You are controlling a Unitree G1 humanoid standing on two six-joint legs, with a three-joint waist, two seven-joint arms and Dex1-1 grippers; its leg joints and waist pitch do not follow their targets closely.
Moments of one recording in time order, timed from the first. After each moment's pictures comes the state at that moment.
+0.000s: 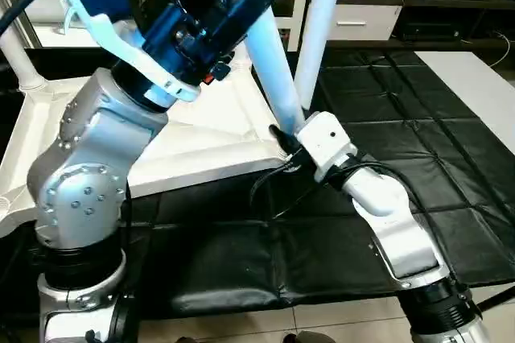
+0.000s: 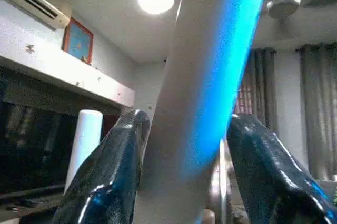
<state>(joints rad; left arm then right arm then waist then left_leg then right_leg) -0.64 0.26 0.17 -0.45 -1.00 0.55 -0.44 -0.35 -0.18 0.24 -0.05 -0.09 0.16 0.39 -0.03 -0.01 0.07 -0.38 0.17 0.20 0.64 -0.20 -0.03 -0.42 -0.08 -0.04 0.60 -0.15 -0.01</state>
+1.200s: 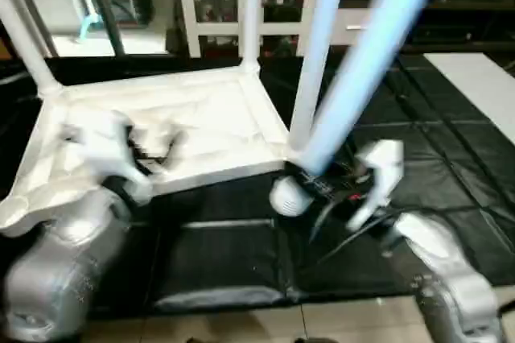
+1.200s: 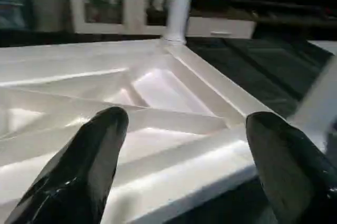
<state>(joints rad) -0.10 0.35 0.05 -0.42 -0.47 0.62 0.00 -0.07 -0.20 0.00 -0.33 0.45 0.42 0.58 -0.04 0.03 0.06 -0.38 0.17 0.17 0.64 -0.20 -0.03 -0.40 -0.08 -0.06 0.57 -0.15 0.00</state>
